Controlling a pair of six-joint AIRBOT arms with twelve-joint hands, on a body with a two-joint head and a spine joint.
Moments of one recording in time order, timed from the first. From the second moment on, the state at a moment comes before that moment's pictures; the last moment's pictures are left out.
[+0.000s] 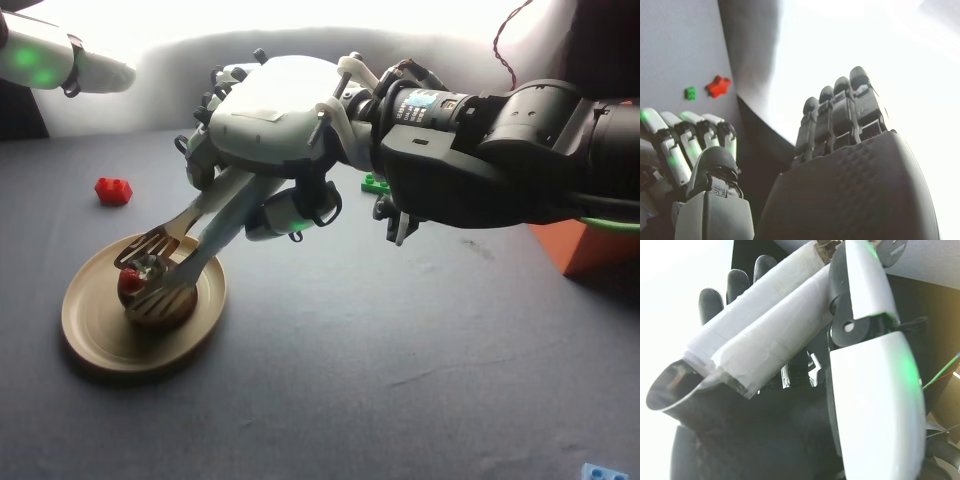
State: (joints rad) left arm 0.04 -0.88 1.36 1.46 -0.15 -0.19; right arm -0.19 -1.55 1.39 -0.04 0.16 -1.10
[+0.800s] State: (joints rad) left arm 0.04 -0.88 1.36 1.46 -0.15 -0.19; right arm -0.19 -1.55 1.39 -0.04 0.17 -1.10
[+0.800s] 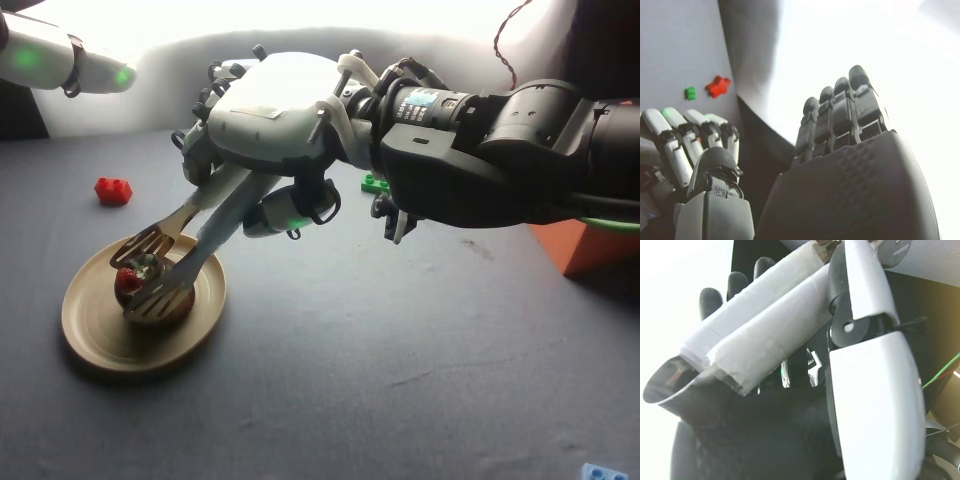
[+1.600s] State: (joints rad) left arm 0.04 -0.88 1.36 1.46 -0.15 -0.19; right arm -0.19 -1.55 1.39 -0.03 0.18 -1.10
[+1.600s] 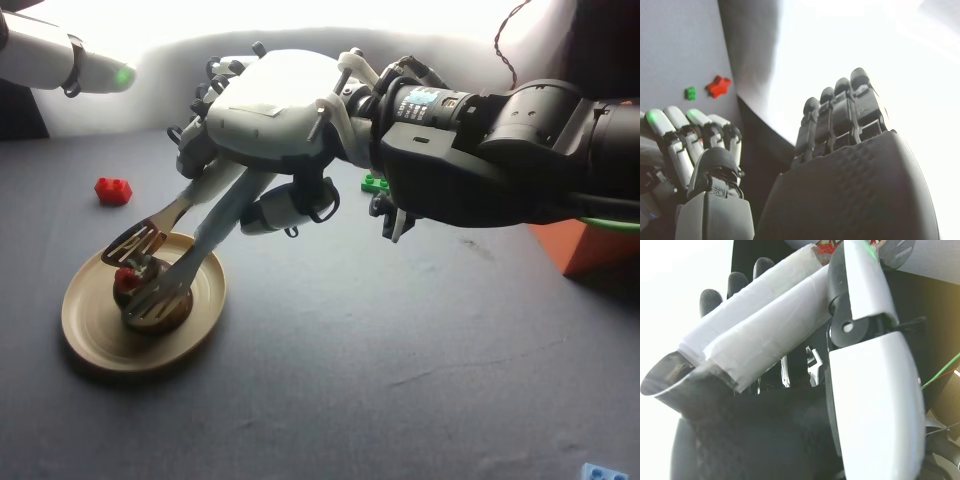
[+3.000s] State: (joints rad) left arm 0.03 -0.87 1.36 1.46 -0.15 -0.19; right arm -0.38 -1.03 0.91 0.10 0.51 -1.10
